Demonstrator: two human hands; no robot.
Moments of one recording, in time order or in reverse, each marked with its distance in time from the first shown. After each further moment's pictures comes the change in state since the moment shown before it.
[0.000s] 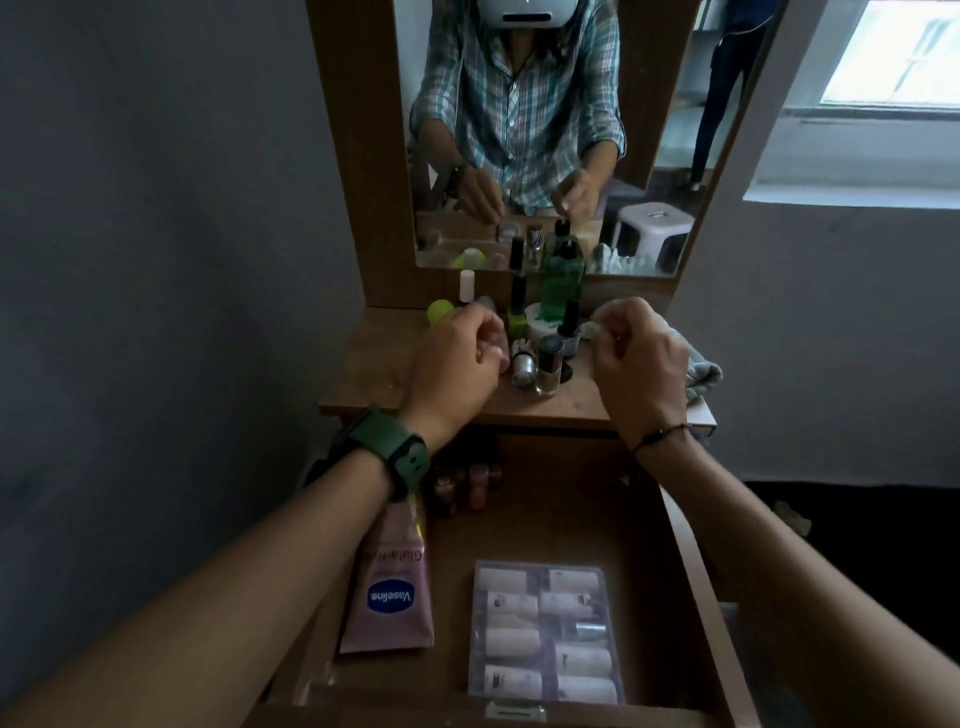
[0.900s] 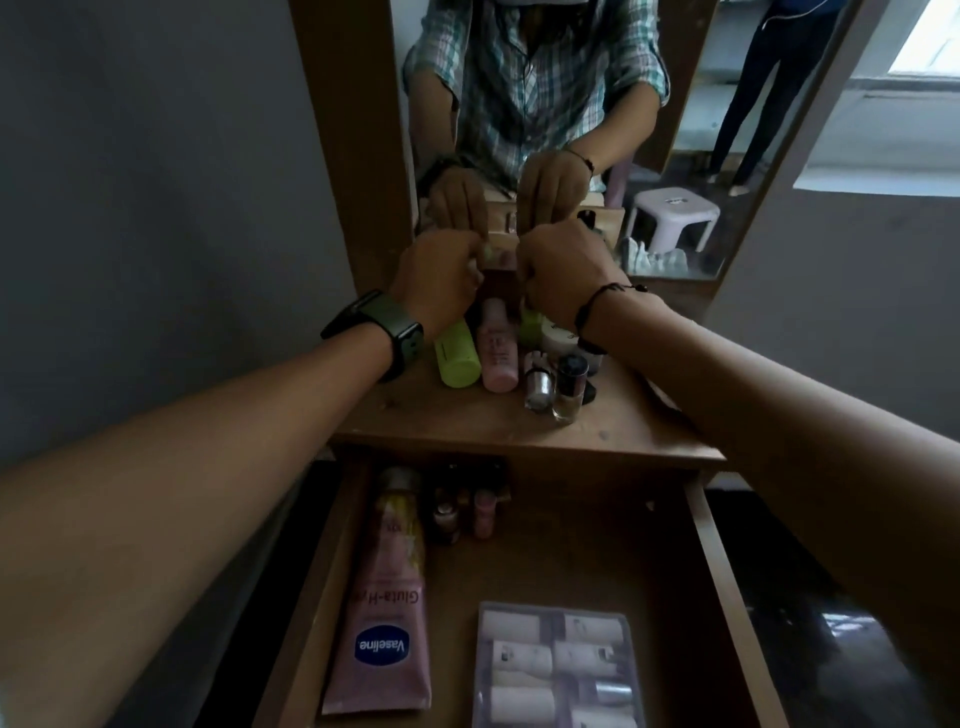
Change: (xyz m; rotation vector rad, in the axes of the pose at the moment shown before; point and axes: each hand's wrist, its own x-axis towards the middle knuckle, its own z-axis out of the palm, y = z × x) left_hand 0.108 -0.040 -0.004 0.417 -0.014 0.118; right_hand 0.098 -0.046 0.063 -0.500 -0.548 -0.344
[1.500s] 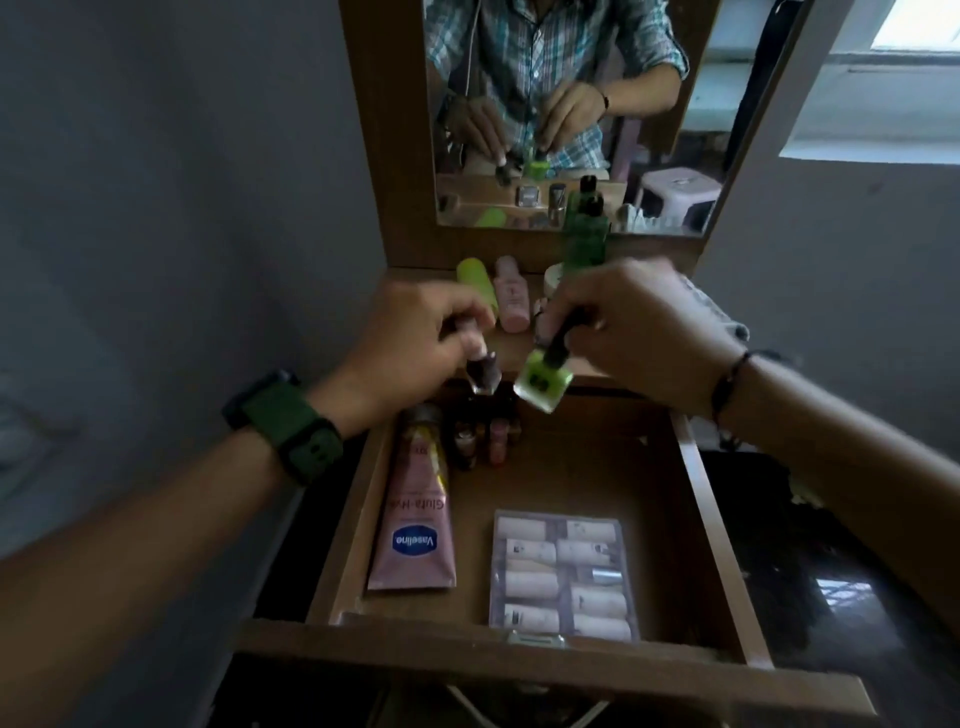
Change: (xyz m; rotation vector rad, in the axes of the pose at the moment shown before) left_hand -0.139 0.029 -0.073 -0.287 -0.128 0.043; right_hand -0.147 -0.029 -0.056 0.299 -0.032 -0.085
